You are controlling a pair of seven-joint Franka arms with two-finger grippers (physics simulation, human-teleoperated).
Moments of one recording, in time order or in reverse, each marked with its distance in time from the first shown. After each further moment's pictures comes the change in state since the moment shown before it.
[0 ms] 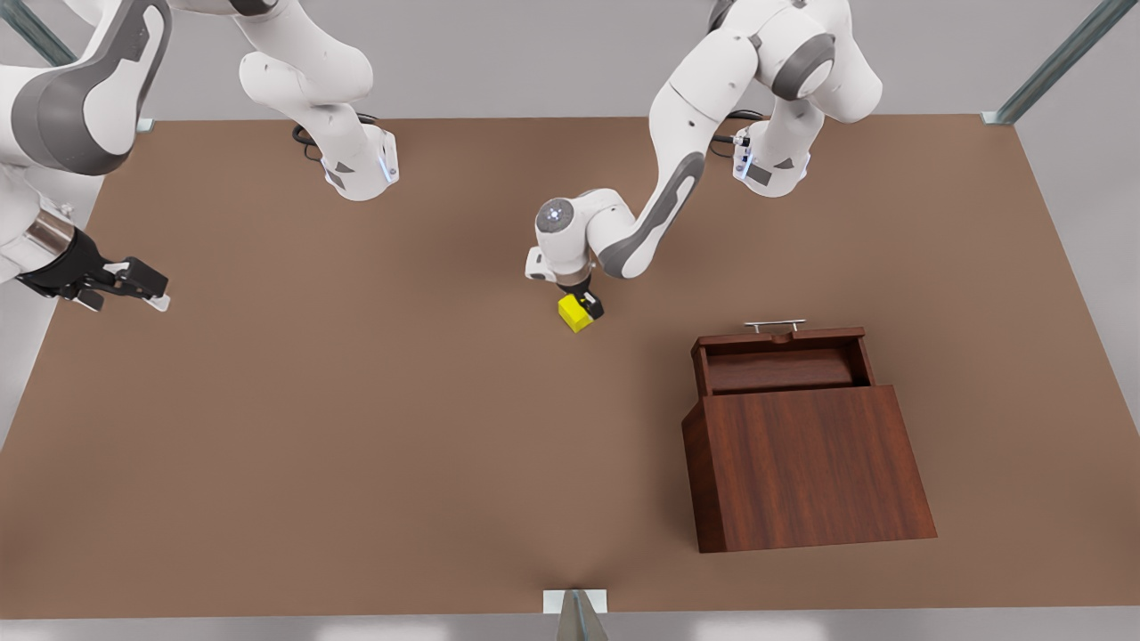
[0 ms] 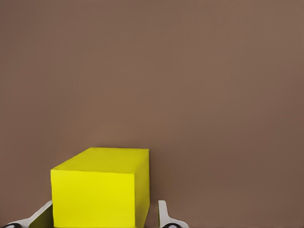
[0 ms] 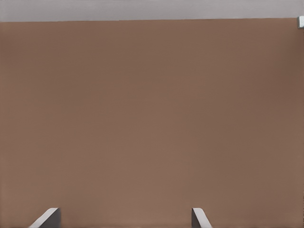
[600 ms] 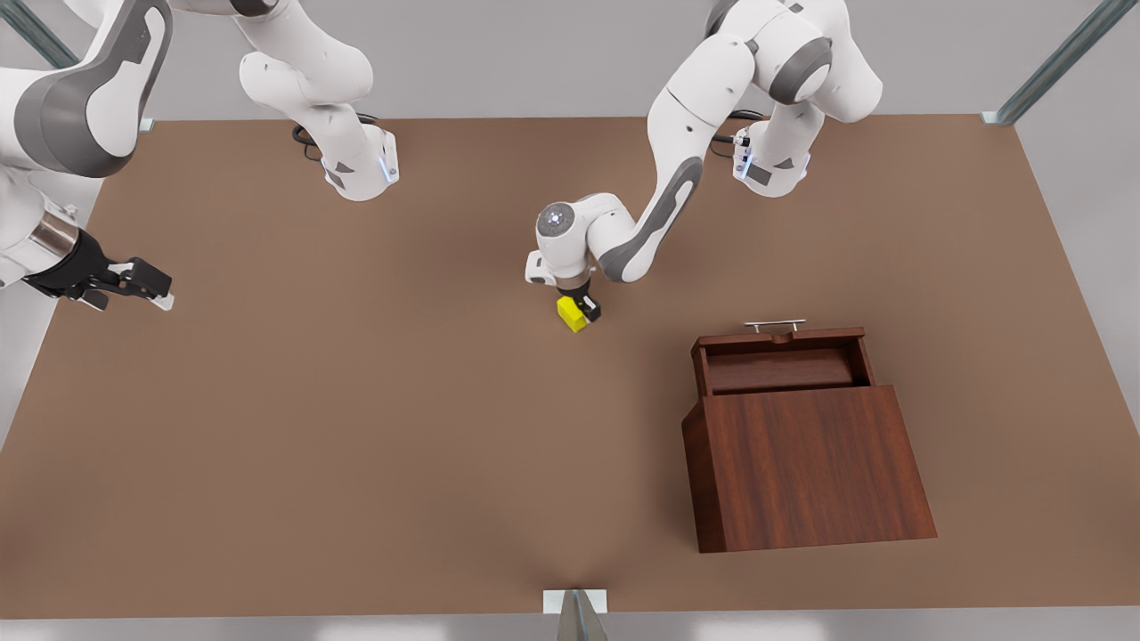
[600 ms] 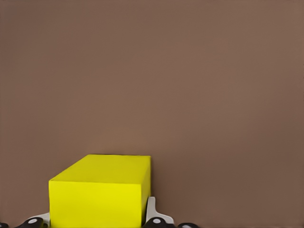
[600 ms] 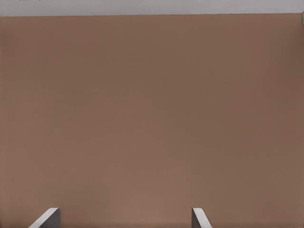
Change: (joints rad) left arm 0.000 0.016 0.006 0.012 0.004 0.023 -0.011; right arm 0.005 0.003 0.003 -0.002 0.002 -0.014 -0.002
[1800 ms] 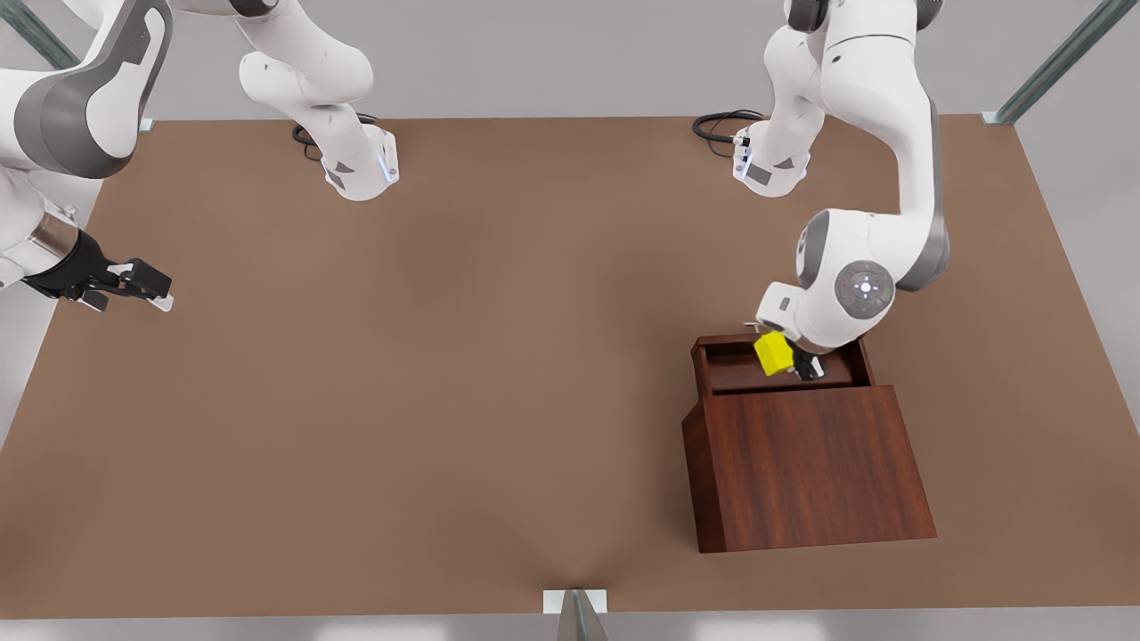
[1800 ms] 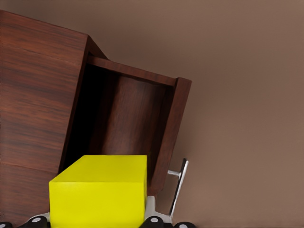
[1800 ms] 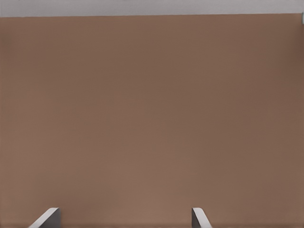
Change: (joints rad) left arm 0.095 -0.325 0.661 0.043 -0.373 -0.468 1.328; right arm -0.002 0.002 0.000 0.000 0.000 0.003 0.000
